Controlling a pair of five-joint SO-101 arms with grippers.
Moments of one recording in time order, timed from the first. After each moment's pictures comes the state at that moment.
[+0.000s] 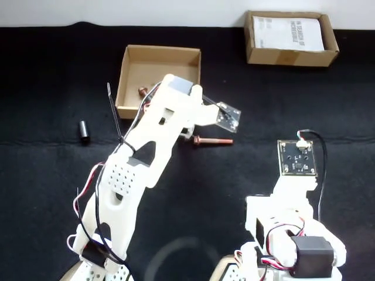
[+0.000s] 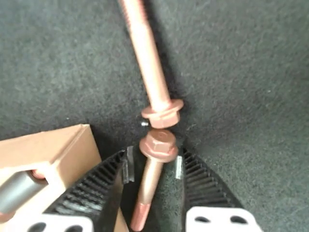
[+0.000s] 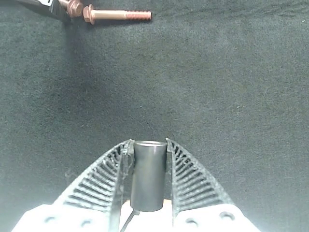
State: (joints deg) left arm 19.2 53.7 -48.0 86.5 -81.5; right arm -6.5 -78.8 42.7 99.9 -2.1
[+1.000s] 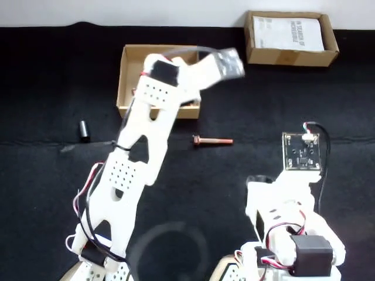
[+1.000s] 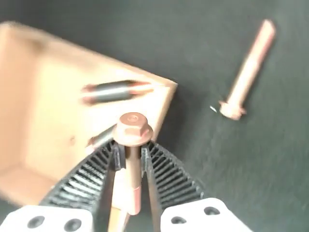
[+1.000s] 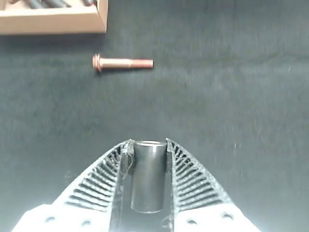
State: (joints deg) left arm 16.8 58.4 -90.2 101.2 -38.5; right arm -6.5 -78.8 44.2 87.7 -2.1
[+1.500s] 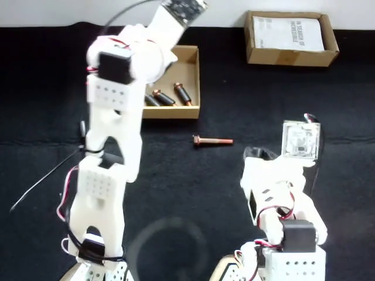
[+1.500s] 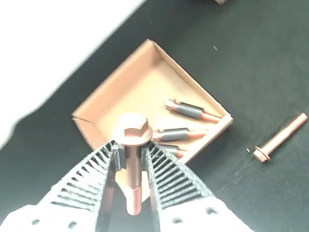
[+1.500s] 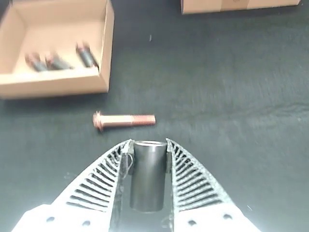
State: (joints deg) left arm 9.3 39.4 -92.4 101.5 -24.5; right arm -6.6 -78.8 59.4 59.9 -7.9
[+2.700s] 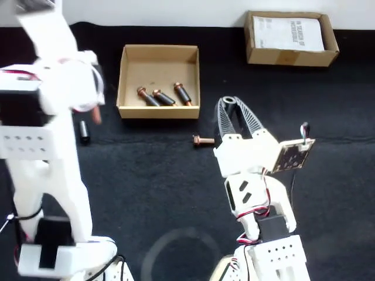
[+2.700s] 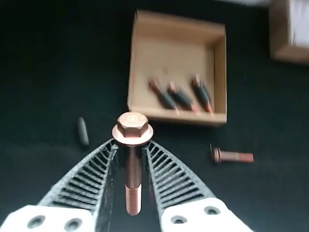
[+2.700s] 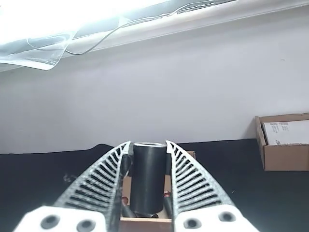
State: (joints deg) left arm -3.0 -10.2 -34.0 101.4 15.3; right arm -19.1 -78.7 79.0 0.7 -14.4
